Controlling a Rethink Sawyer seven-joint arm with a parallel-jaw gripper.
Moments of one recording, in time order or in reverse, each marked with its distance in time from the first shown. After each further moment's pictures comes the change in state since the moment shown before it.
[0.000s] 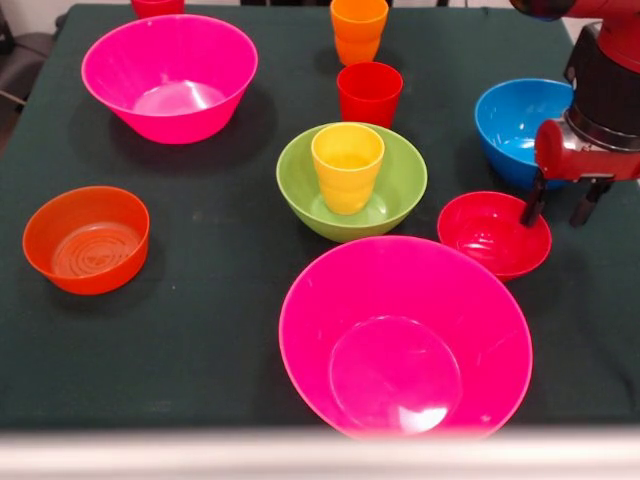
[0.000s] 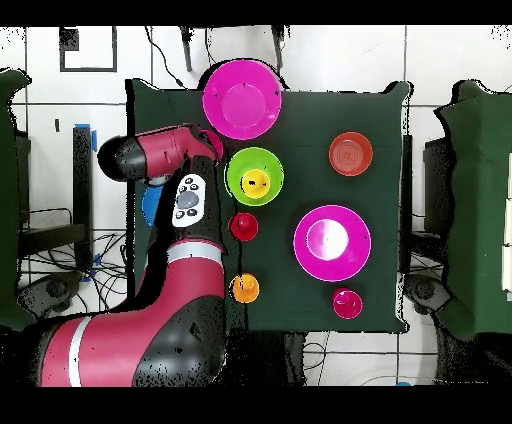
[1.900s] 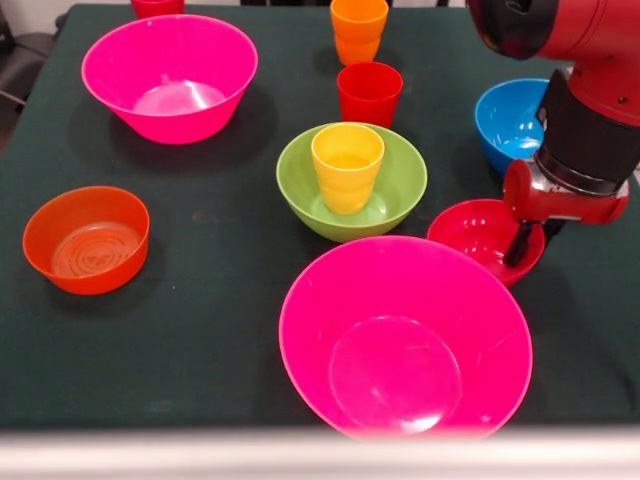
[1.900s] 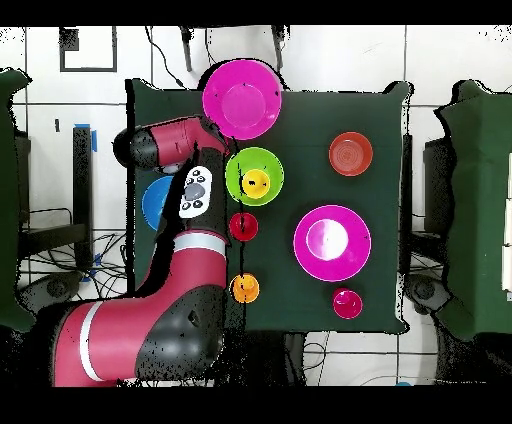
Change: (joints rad) arm 0.002 0.115 -0.096 -0.156 0.032 0.001 0.000
